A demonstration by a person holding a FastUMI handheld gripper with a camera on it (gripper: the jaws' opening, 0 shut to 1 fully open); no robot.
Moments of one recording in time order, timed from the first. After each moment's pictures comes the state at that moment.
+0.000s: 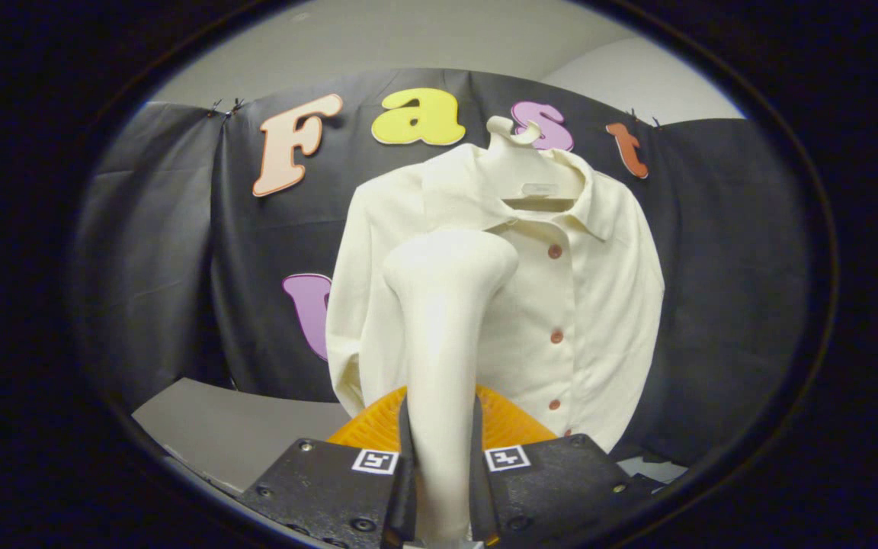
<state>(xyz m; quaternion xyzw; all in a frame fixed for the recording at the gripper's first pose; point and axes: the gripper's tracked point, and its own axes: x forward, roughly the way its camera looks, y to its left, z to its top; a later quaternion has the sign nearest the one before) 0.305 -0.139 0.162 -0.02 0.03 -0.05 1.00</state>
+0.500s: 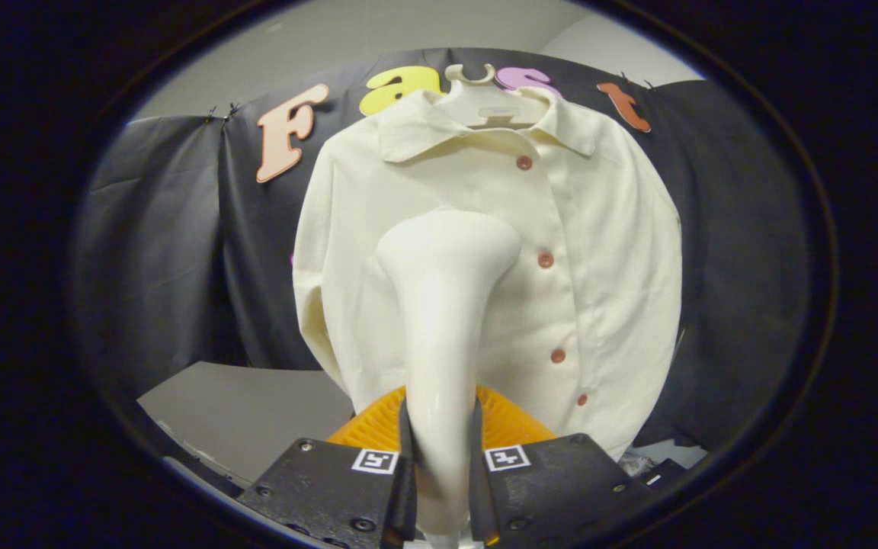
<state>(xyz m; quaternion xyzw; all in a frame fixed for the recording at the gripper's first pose) 0.309 -0.174 0.092 0.03 0.06 0.01 1.00</state>
